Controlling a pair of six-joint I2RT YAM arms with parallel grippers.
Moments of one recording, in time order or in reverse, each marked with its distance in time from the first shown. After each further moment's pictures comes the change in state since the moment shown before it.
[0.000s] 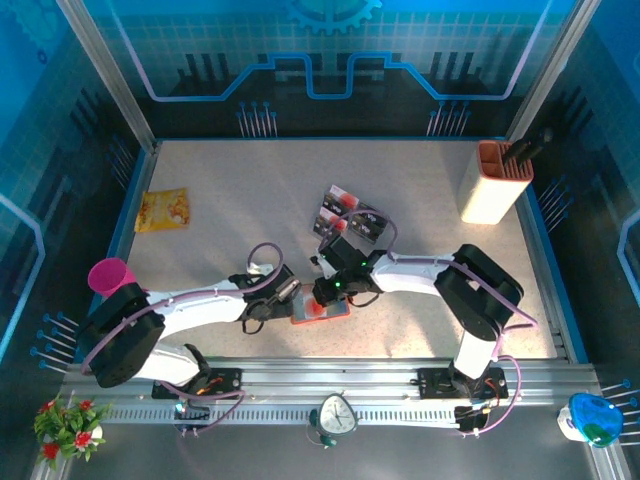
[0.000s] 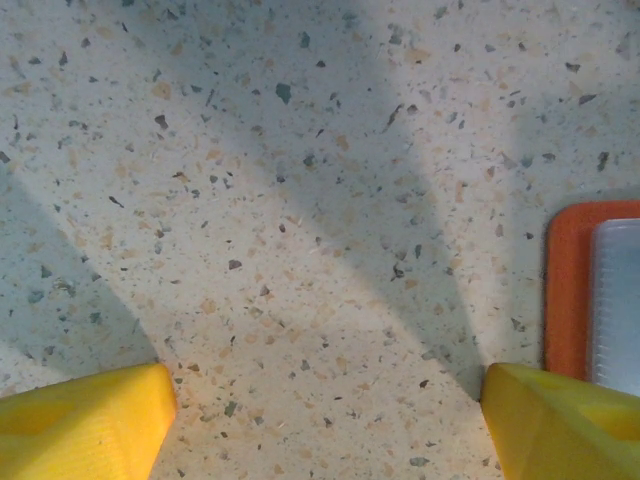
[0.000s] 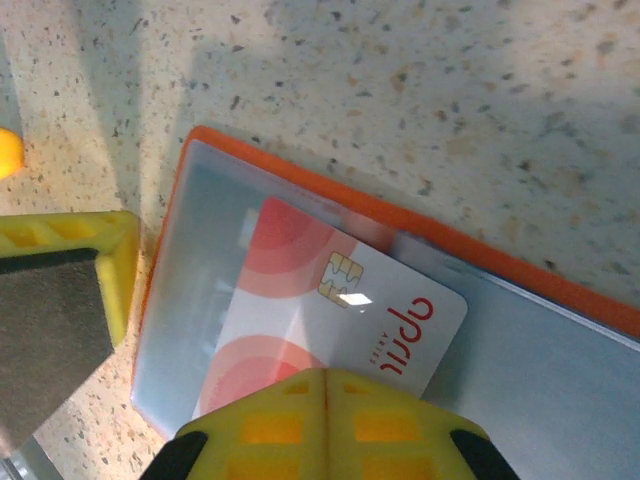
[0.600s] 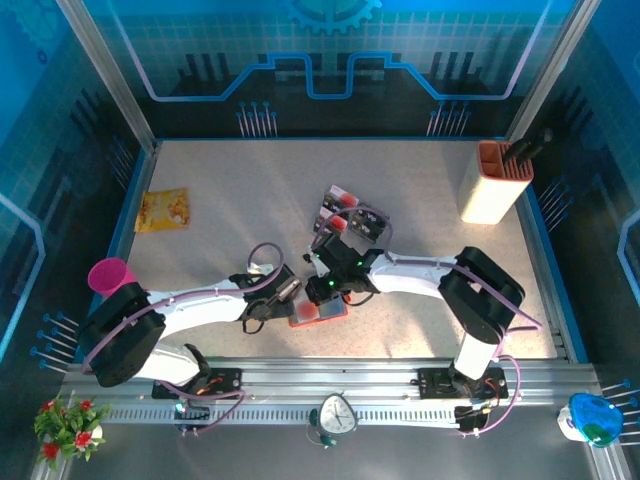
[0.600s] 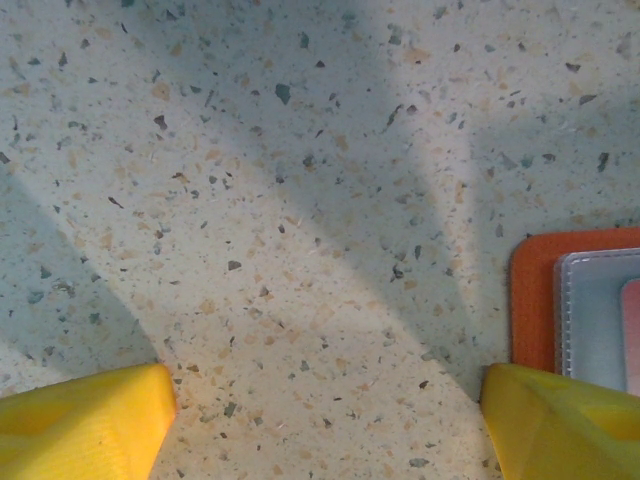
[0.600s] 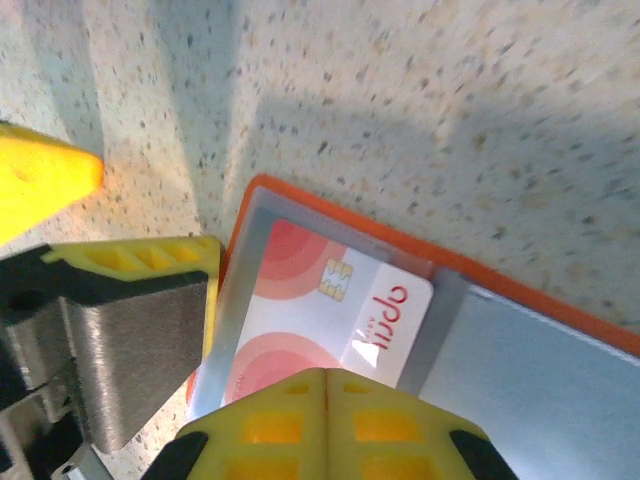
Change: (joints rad) left arm 0.000 0.002 -0.001 0.001 0.000 0.000; right arm 0.023 -0.039 0.040 -0.018 0.027 0.004
